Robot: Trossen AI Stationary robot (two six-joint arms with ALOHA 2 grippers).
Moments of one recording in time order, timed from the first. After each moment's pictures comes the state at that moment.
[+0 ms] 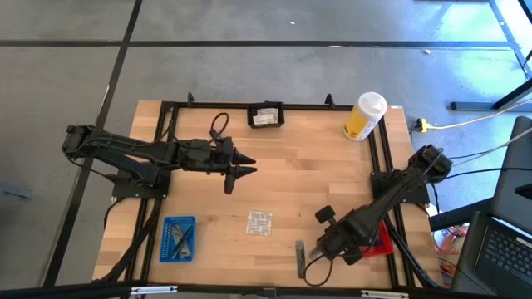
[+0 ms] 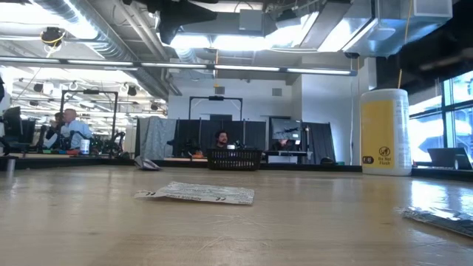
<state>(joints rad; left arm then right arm) -0.07 1.14 0.79 0.11 -0.16 -0.37 0.72 1.71 1.14 -0.90 -0.01 0.15</state>
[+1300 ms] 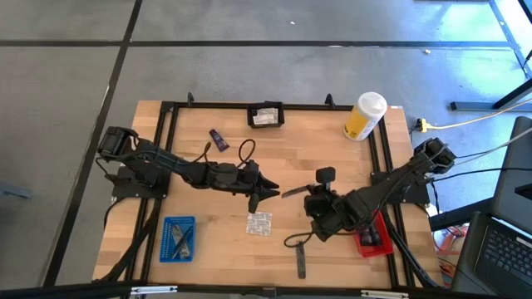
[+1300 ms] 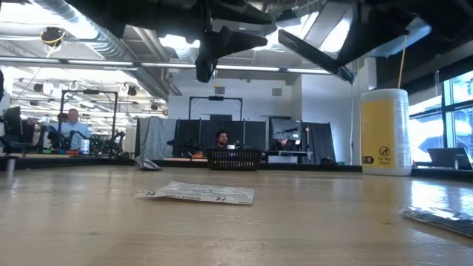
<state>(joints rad) -0.16 1.58 0.79 0.62 -0.13 -0.59 0.59 1.62 1.25 -1.06 0.82 0.31</state>
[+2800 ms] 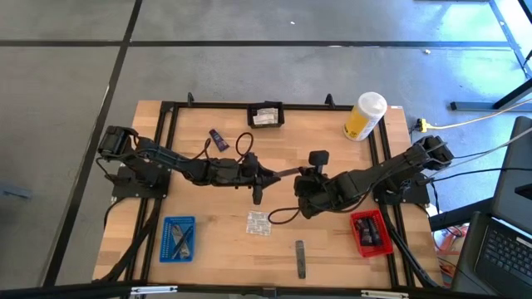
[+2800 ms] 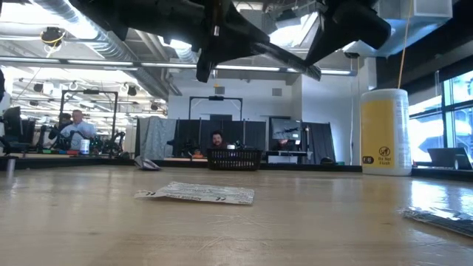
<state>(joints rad) -0.12 1.58 0.79 0.62 -0.26 -0.47 0.41 1.62 1.30 -0.98 0.87 0.17</state>
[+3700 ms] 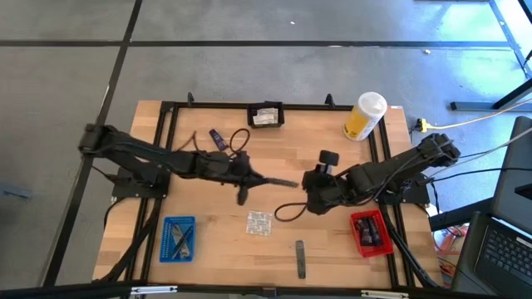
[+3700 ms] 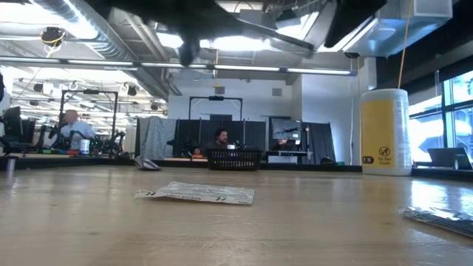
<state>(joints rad) -0.11 1.39 0.80 0.32 -0.11 -0.44 0.43 1.55 1.40 -1.12 0.61 0.42</state>
